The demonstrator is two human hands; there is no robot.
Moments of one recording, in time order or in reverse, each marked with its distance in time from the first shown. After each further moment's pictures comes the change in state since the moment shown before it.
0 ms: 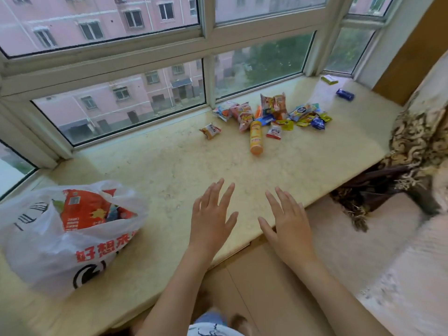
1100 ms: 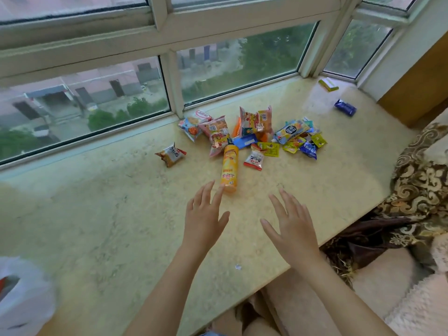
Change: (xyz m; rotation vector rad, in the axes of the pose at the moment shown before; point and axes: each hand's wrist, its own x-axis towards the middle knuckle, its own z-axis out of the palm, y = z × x) left_hand 0.310 0.036 0.156 -0.075 -0.205 -0.129; right_hand 0.292 0.189 0.034 -0.044 -0.210 0.052
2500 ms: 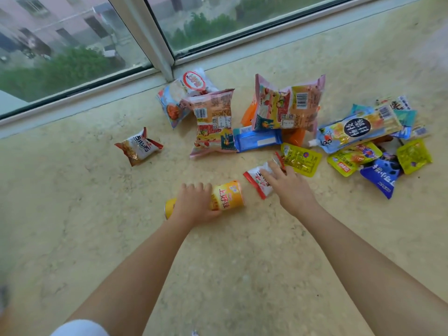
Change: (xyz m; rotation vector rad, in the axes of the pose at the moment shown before) left_hand 0.256 -0.029 0.215 0.492 -0.672 -0.174; right_hand 0.372 0.174 0.202 -0.388 -0.476 -0.499
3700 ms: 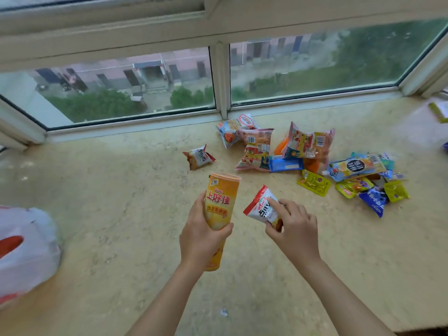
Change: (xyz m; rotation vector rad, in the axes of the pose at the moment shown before) left_hand -0.255 -0.035 -0.033 -1.248 0.557 -0.459; right_hand -0.165 -0.157 -0.096 0.424 0.676 0.125
